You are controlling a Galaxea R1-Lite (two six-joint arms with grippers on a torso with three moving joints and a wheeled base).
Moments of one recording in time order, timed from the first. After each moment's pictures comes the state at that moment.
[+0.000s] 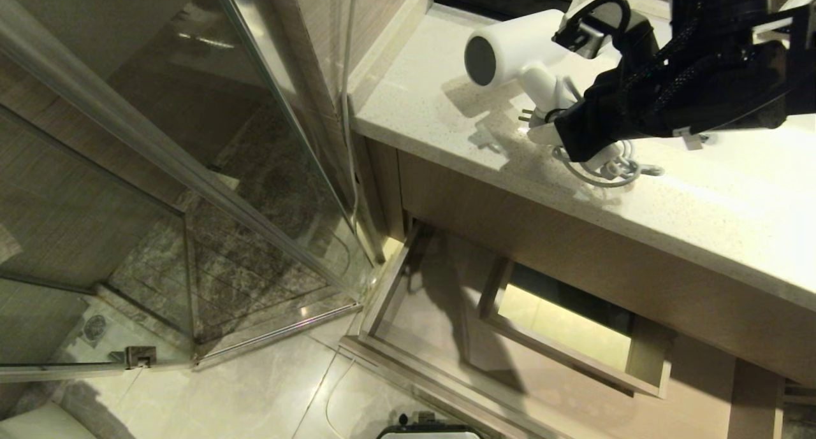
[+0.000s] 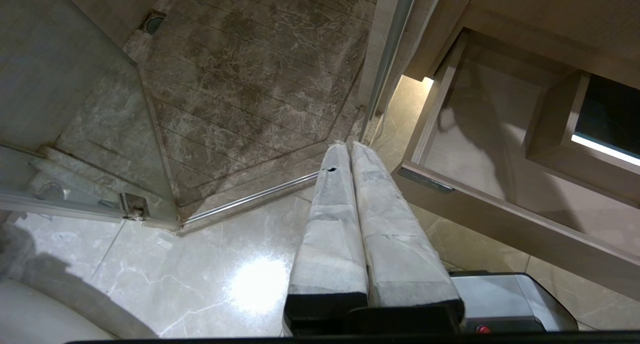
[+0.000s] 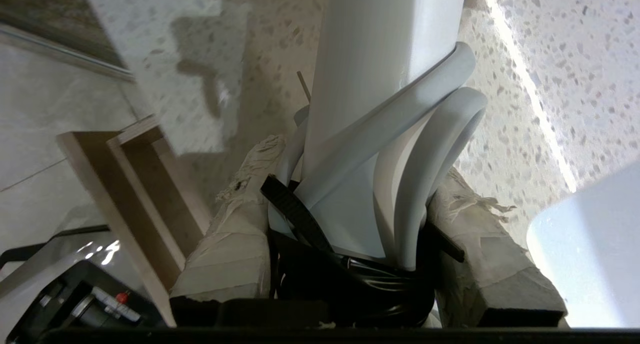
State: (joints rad) left arm 0.00 0.00 0.00 0.00 0.00 0.00; right arm 0.50 1.72 -1.67 0.25 -0.14 -0.41
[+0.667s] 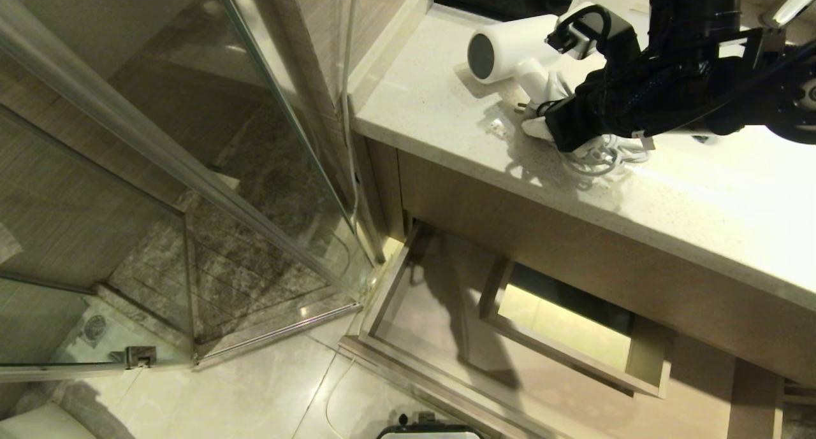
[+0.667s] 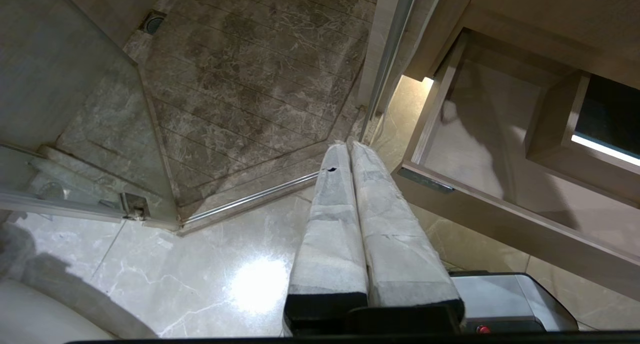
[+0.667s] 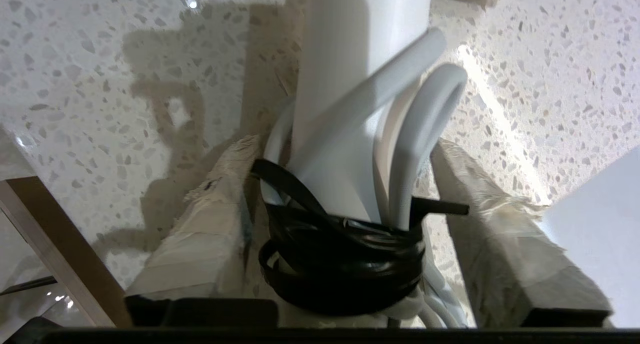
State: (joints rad) left arm 0.00 0.00 0.00 0.00 0.00 0.00; right arm 0.45 1.78 -1.66 0.11 -0.20 -0.41
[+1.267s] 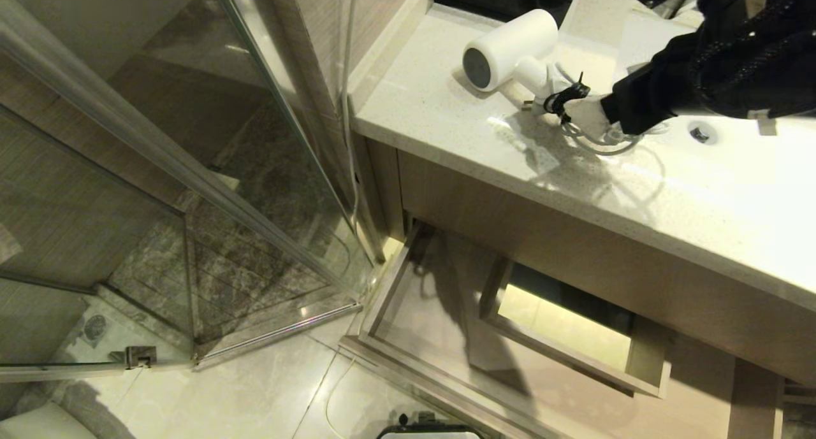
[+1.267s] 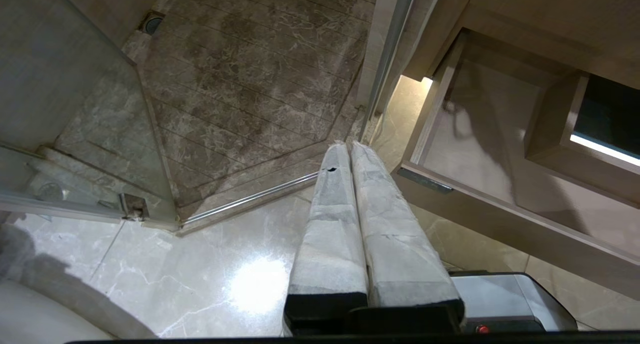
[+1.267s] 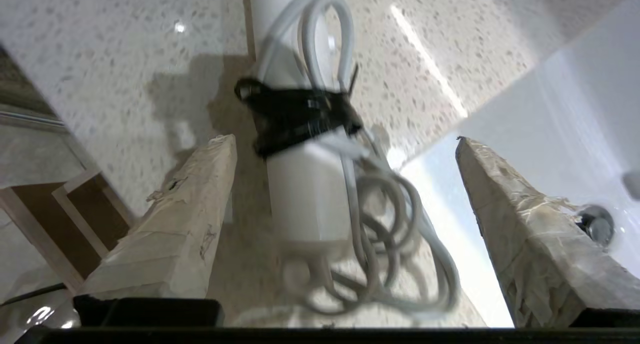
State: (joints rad) left arm 0.00 0.00 0.00 0.00 0.00 0.00; right arm 0.43 1.57 -1.52 0.12 -0.20 -0.40
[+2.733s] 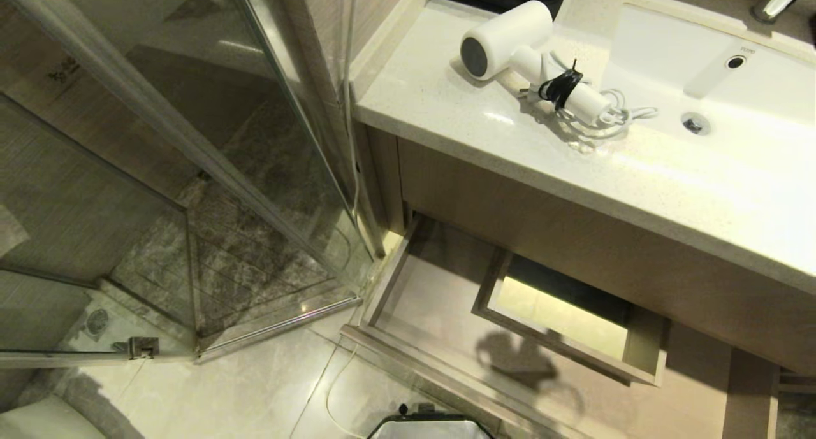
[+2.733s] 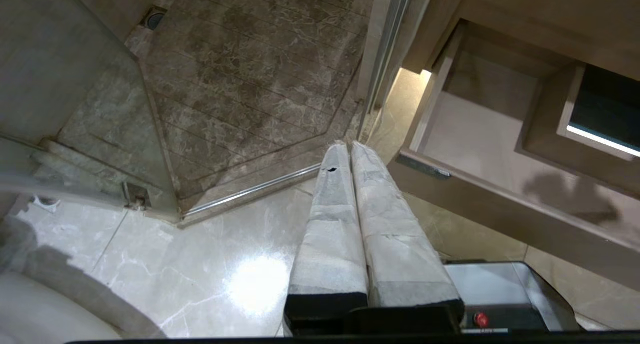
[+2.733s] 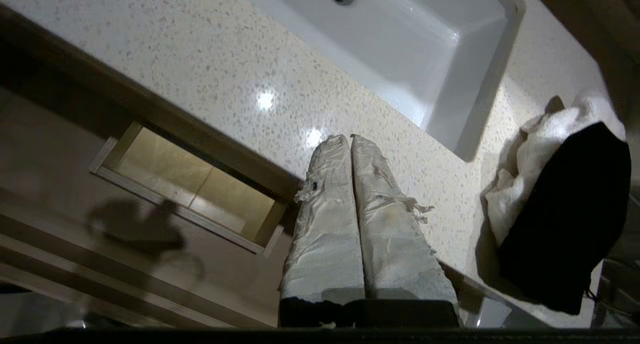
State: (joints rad) left arm 0.00 0.00 0.00 0.00 0.00 0.00; right arm 0.00 0.68 -0.93 0.28 -0.27 -0.37
